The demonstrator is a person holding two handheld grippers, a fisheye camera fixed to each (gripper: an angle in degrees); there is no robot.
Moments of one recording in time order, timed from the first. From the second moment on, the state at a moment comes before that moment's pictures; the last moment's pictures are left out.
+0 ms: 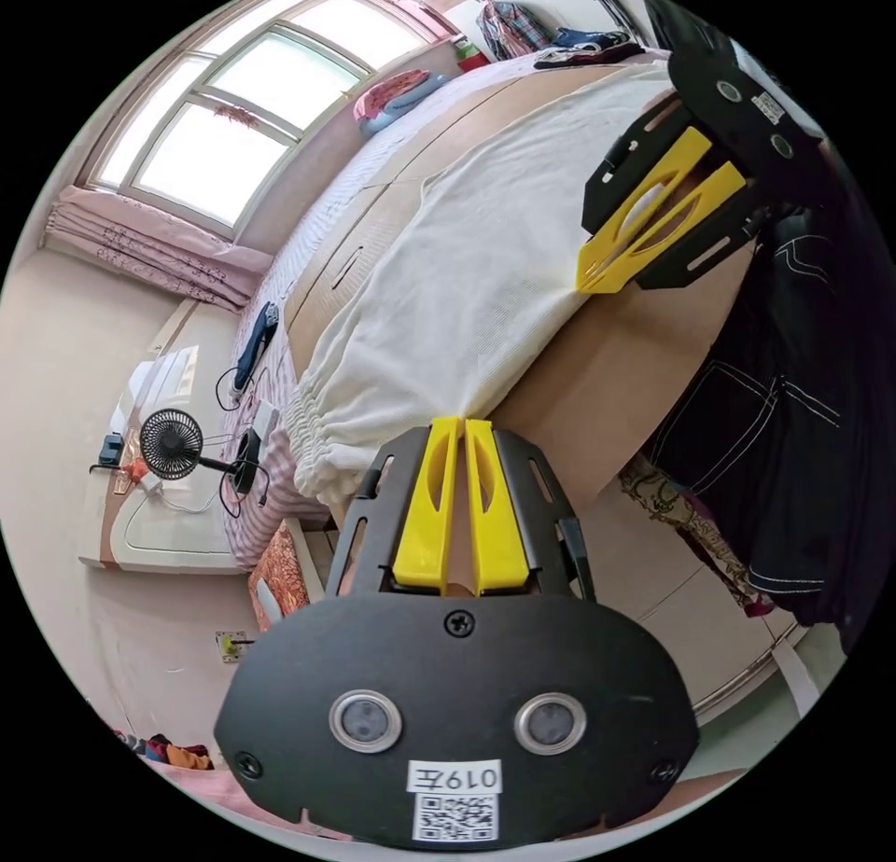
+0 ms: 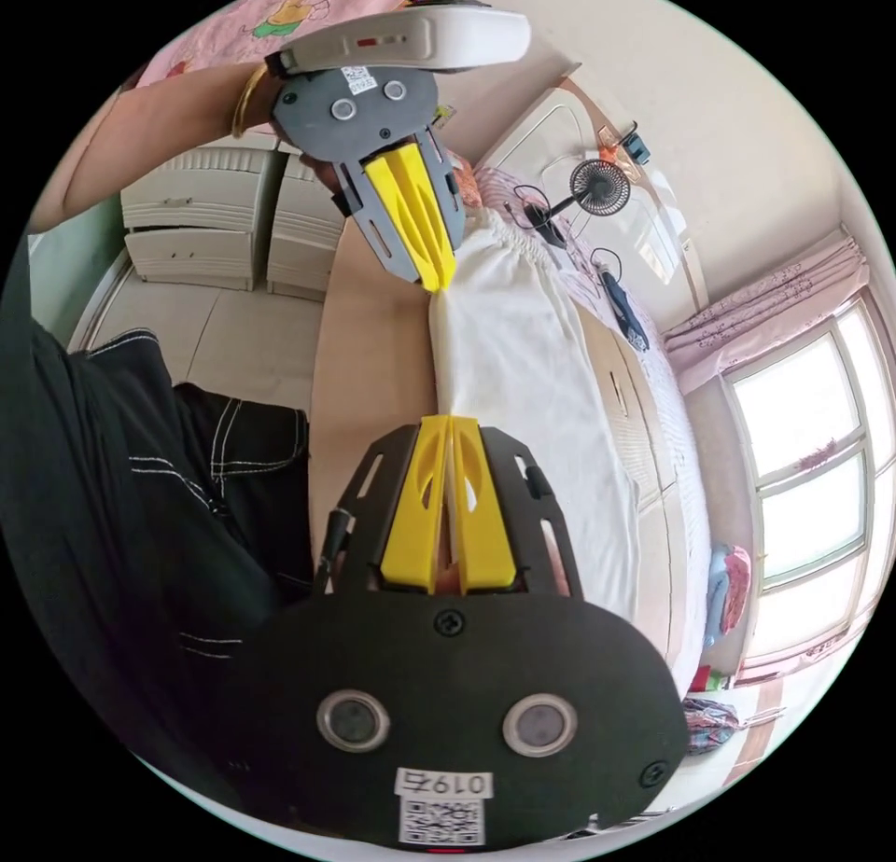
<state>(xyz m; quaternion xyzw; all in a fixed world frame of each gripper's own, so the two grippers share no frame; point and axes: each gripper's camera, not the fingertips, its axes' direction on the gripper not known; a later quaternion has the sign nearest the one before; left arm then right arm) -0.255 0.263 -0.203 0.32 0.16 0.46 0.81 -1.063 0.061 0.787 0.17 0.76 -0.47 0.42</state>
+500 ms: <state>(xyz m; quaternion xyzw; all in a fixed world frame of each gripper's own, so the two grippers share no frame) -0.386 0.195 -0.104 0.28 0.34 0.26 0.86 -1.107 0.080 0.845 0.19 0.78 -0.51 0.31</state>
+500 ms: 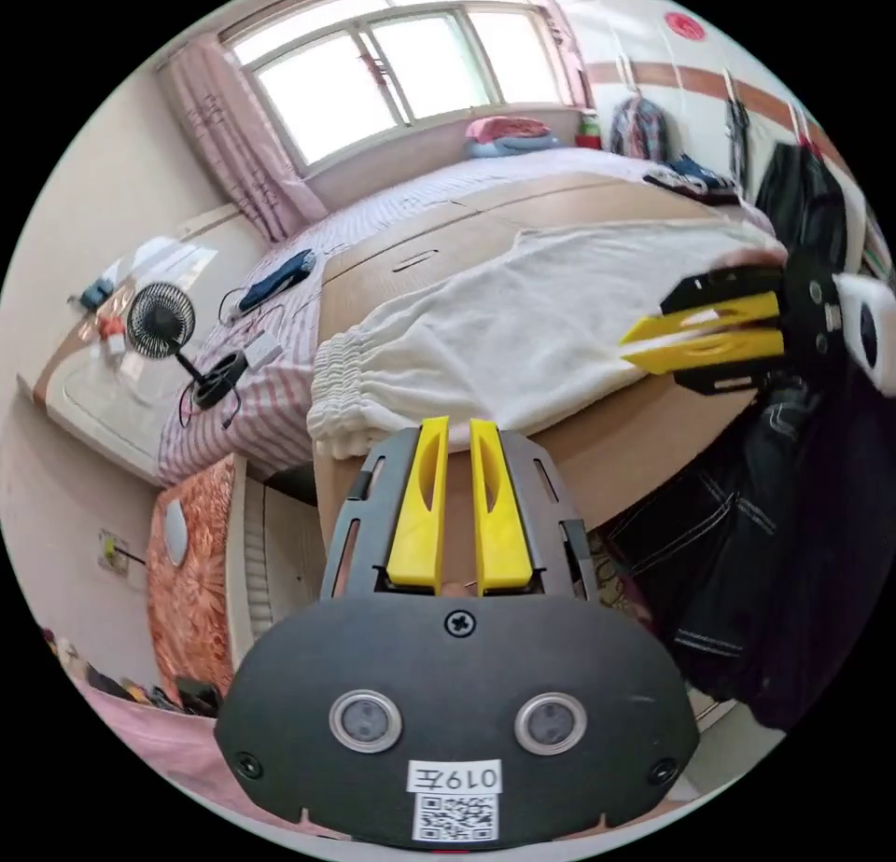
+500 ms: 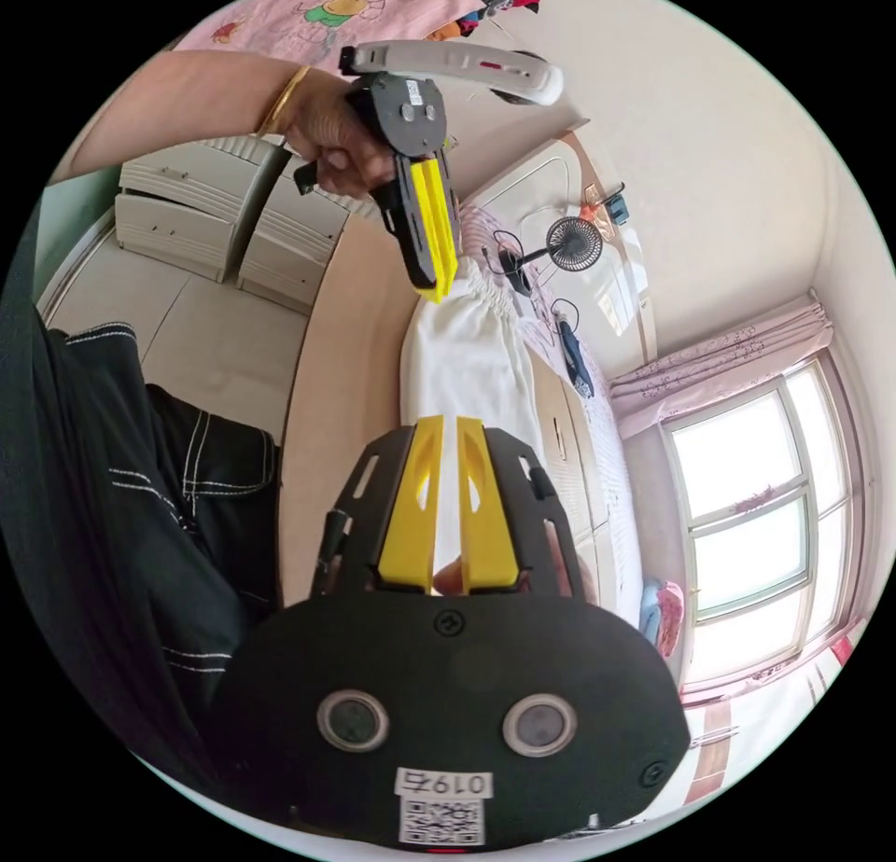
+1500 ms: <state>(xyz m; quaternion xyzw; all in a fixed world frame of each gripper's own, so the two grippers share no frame) -0.495 0.108 0.088 0.15 0.52 -0.05 0.84 -1.065 0.013 0.885 0.20 0.77 -0.49 0.37</state>
